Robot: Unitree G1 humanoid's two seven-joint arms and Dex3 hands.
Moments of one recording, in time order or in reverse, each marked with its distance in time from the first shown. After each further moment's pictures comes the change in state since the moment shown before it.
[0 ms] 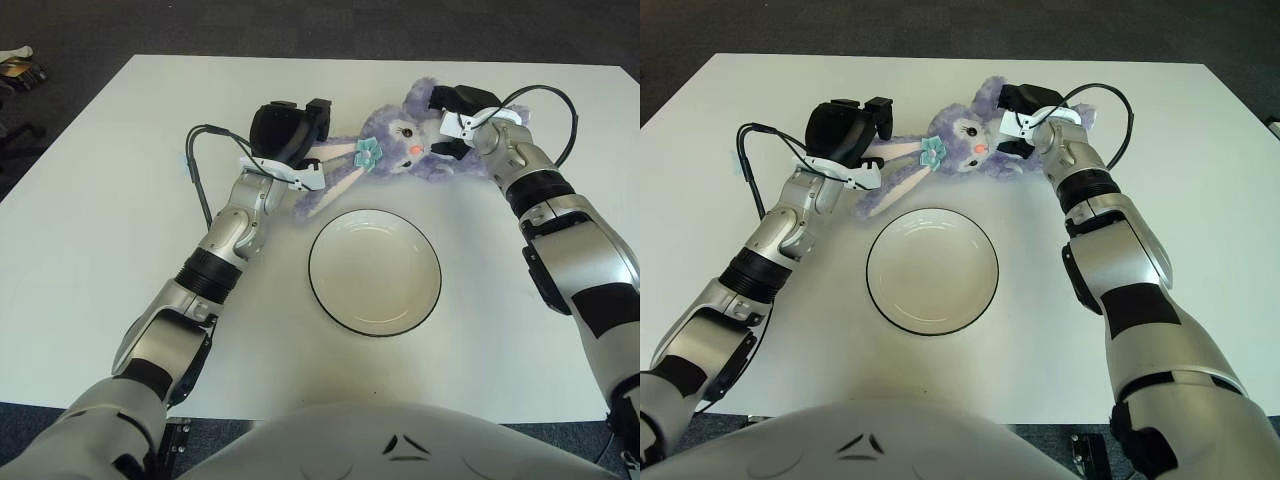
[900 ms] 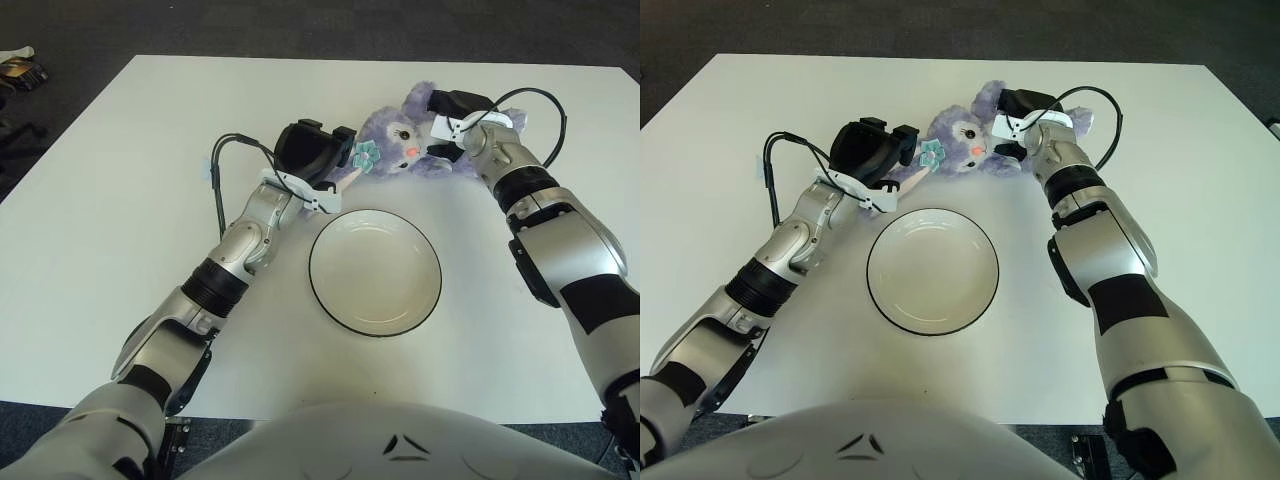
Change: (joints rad) left arm 0.046 -0.003 -0.095 -0.086 0.081 0.001 -0.129; right arm -0.072 0.070 0.035 0.179 -0.022 0.030 -0.028
